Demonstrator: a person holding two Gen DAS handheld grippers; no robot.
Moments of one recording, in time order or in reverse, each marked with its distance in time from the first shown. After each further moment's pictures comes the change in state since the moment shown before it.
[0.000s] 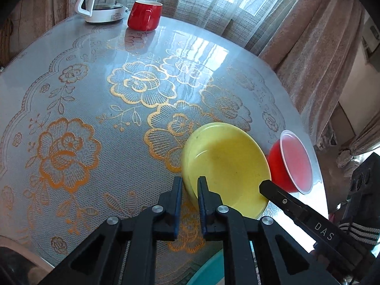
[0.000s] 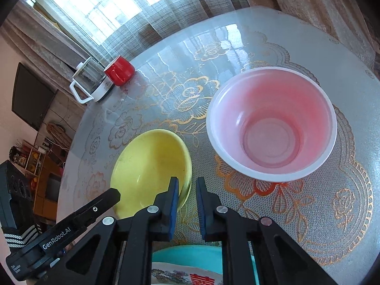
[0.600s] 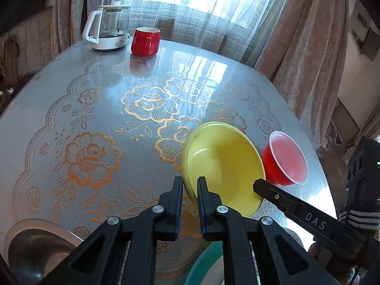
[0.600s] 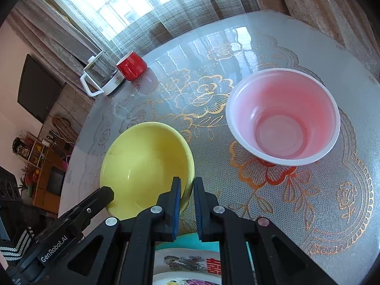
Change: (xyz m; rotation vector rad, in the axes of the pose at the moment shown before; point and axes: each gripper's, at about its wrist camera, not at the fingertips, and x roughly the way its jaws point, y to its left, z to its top) left arm -0.049 -0.001 -0.019 0.067 -0.120 0.046; right arm -0.011 0.015 -0.009 -0.038 -0.005 0.023
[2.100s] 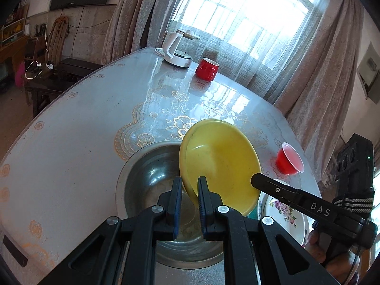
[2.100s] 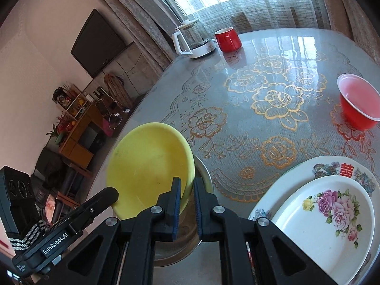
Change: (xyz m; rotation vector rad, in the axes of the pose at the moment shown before) left arm -0.153 0.119 -0.110 -0.201 -0.164 0.049; right arm -0.032 0.138 -0.105 -0.284 0.072 0.230
